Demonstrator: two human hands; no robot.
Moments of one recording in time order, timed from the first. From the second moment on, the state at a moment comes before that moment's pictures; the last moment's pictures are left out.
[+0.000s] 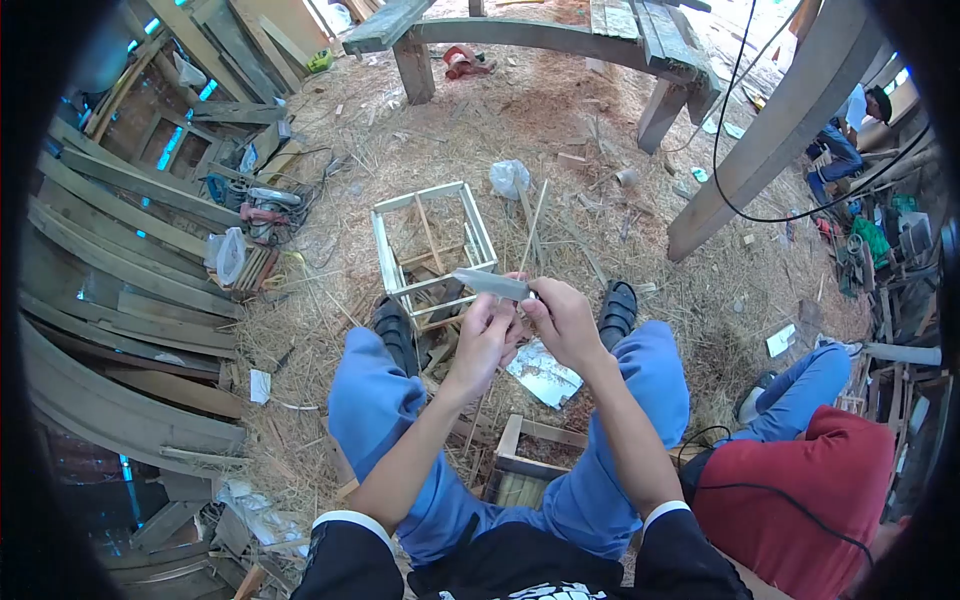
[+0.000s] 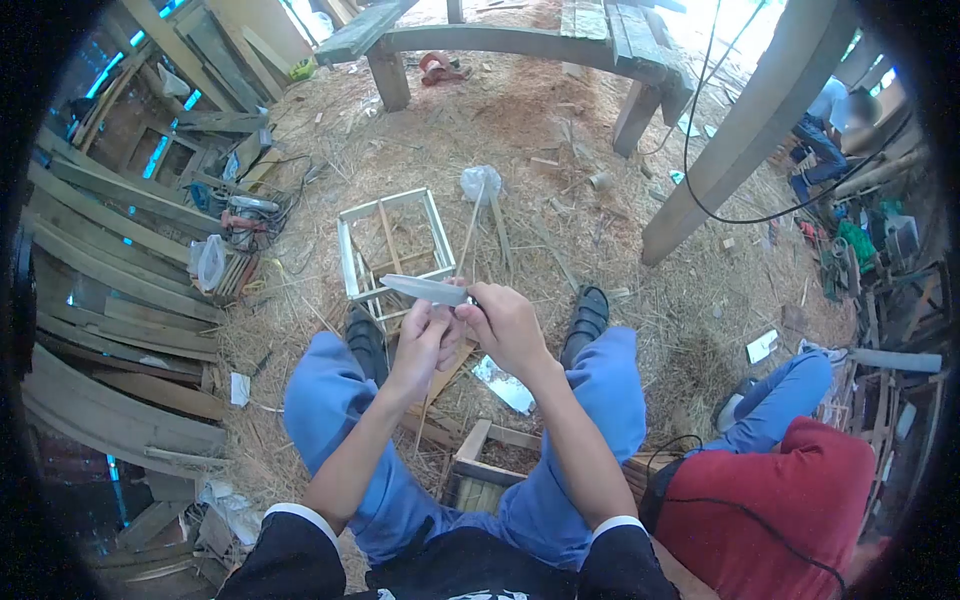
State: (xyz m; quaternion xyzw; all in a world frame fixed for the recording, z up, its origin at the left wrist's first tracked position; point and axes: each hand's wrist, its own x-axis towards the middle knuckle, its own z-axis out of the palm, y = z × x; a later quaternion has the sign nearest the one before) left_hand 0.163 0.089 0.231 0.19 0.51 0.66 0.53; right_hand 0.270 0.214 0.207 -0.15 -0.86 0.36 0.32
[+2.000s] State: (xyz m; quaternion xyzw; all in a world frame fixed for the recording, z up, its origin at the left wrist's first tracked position) left_hand 0.171 0.075 0.204 0.27 0.54 0.60 0.53; right_hand 0.311 0.220 0.196 -0.10 -0.89 0.35 0.28
